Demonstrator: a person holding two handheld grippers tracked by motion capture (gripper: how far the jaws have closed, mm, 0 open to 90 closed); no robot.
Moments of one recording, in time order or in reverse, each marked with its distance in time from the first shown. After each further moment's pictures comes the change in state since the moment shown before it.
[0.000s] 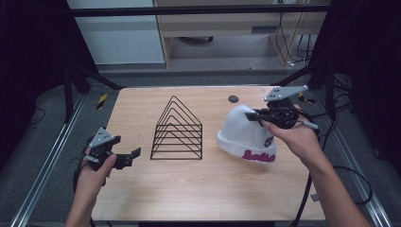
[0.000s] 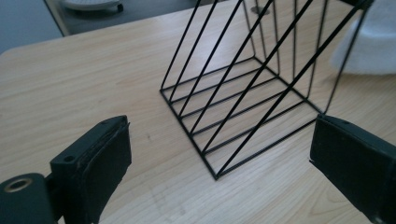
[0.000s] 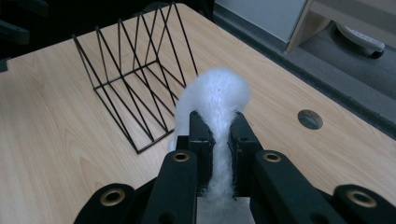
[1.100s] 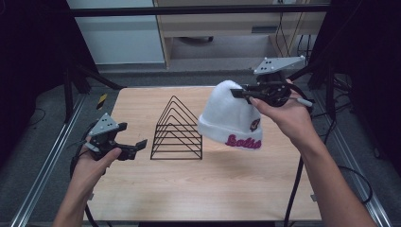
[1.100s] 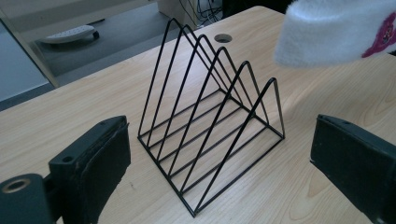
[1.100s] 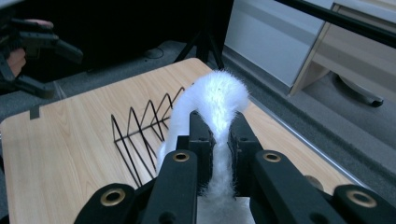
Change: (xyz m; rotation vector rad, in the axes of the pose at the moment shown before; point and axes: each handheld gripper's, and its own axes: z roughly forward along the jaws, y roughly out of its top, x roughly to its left) left arm -0.023 0.054 -0.014 -0.009 -0.075 0.129; right arm 0.023 0.082 -0.017 -0.128 0.034 -0.061
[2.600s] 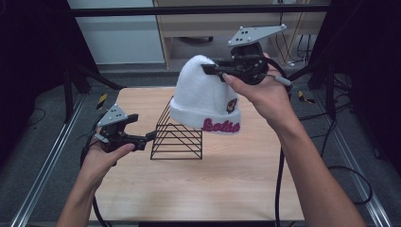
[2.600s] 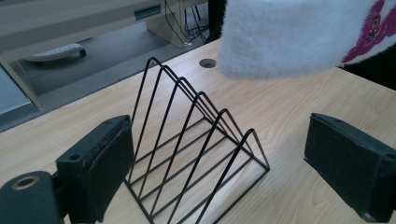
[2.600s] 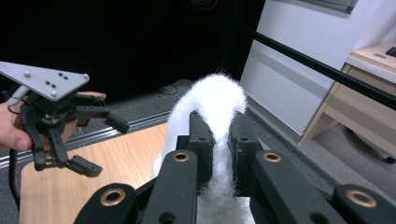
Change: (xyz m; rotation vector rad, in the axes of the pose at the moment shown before) left arm -0.007 0.027 0.019 -0.064 -0.058 -0.009; right arm 0.031 0.077 0.013 -0.139 0.058 -0.070
